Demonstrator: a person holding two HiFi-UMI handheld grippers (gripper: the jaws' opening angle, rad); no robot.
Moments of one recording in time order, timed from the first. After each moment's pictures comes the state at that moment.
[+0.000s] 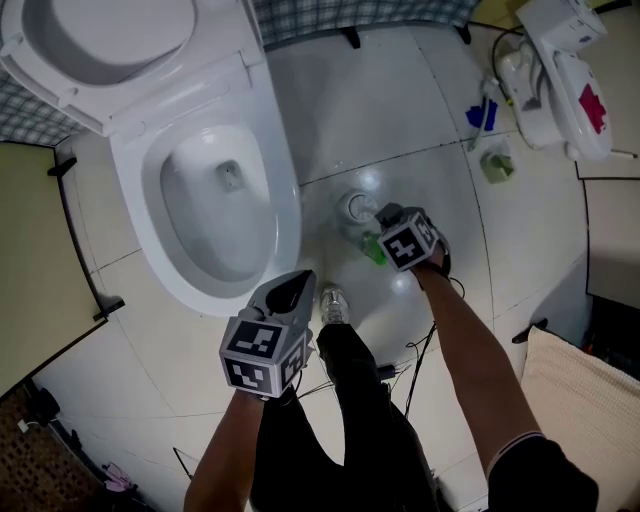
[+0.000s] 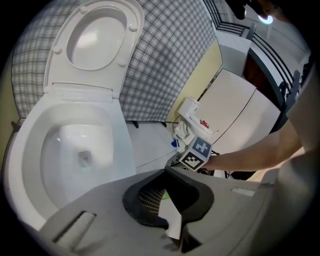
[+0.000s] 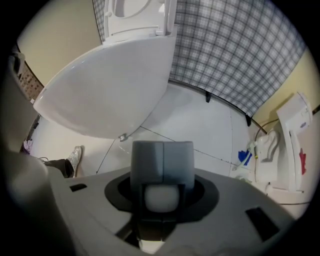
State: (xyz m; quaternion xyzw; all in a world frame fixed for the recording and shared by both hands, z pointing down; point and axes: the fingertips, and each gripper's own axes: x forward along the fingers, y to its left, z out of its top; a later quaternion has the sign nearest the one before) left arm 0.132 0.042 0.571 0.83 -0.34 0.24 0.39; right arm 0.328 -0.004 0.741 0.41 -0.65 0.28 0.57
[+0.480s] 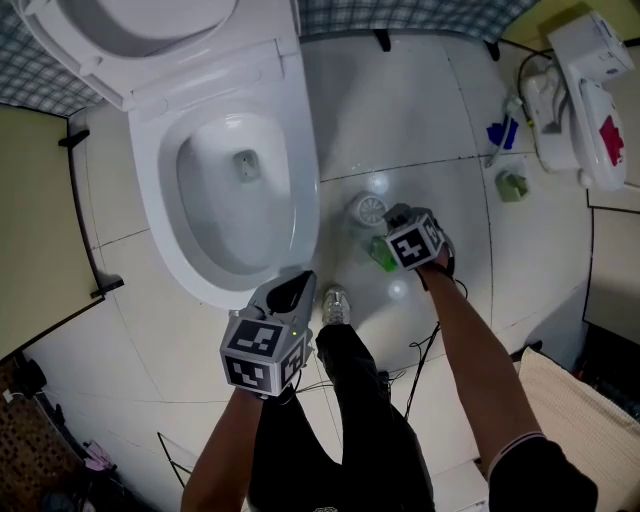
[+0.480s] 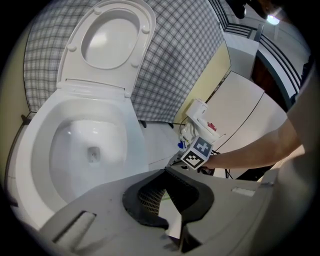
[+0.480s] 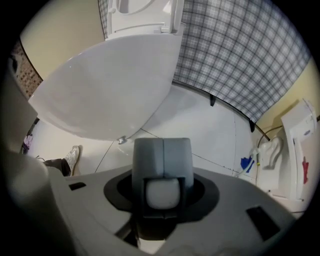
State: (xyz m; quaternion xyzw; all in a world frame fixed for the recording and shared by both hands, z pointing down) left arm 0.107 0.040 0.585 0.81 -0.37 0.23 0.40; right arm 0.315 -0.023 0.760 0.39 -0.66 0.26 0.58
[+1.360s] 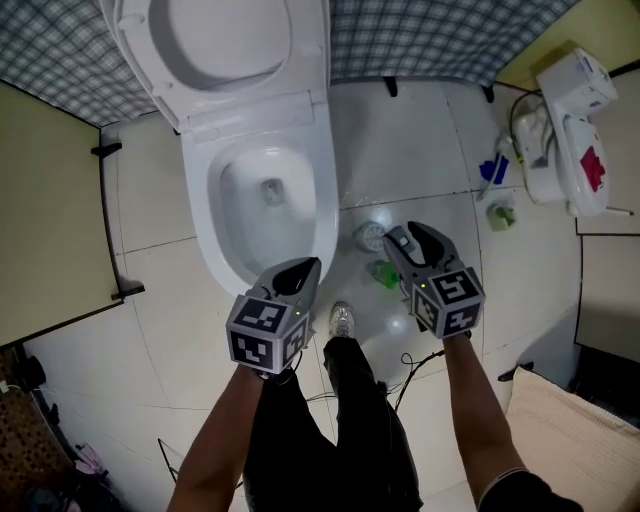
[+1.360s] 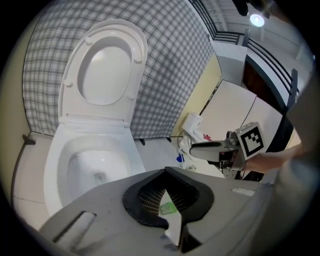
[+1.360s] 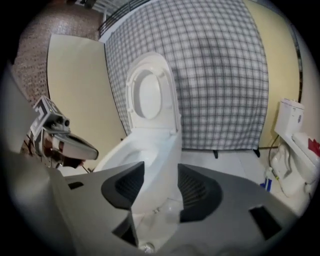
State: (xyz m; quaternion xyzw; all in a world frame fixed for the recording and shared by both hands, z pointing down) left arm 0.077 0.002 0.491 0.83 -0.39 0.19 0.35; right arm 0.224 -0.039 0.488 0.47 -0.81 0.22 0.26
